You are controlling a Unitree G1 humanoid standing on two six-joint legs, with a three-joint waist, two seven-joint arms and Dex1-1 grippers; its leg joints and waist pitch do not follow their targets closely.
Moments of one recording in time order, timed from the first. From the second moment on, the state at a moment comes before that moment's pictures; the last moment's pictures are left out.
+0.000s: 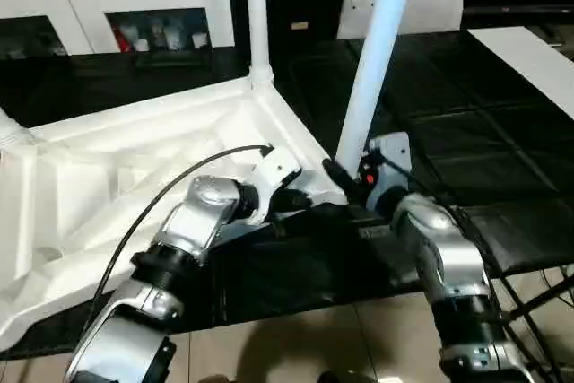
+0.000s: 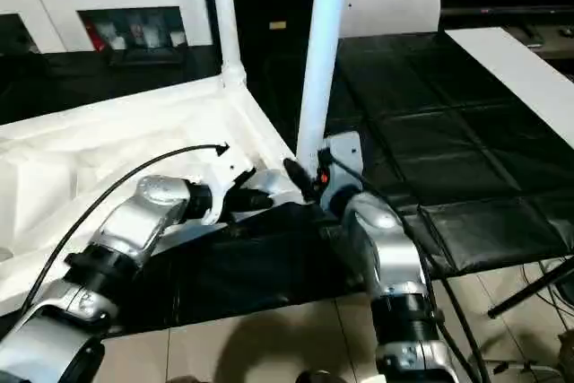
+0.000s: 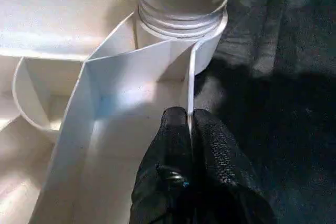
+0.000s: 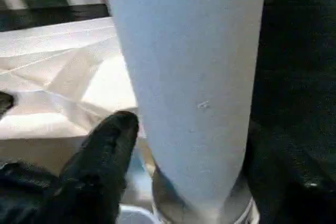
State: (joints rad) left arm -0.60 0.20 -0.25 0.49 0.04 0.37 -0.93; right arm -0.34 -0.08 -0.02 0.21 0.15 0.34 0.54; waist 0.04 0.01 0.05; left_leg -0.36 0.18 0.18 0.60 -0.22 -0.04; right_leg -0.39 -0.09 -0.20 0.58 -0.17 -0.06
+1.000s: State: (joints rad) left arm -0.59 0.46 -0.38 0.51 -0.02 0.06 -1.52; right arm -0.34 -0.48 0.17 0.18 0.31 0.33 1.34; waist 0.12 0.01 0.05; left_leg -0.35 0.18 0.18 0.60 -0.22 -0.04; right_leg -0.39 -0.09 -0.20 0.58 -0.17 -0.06
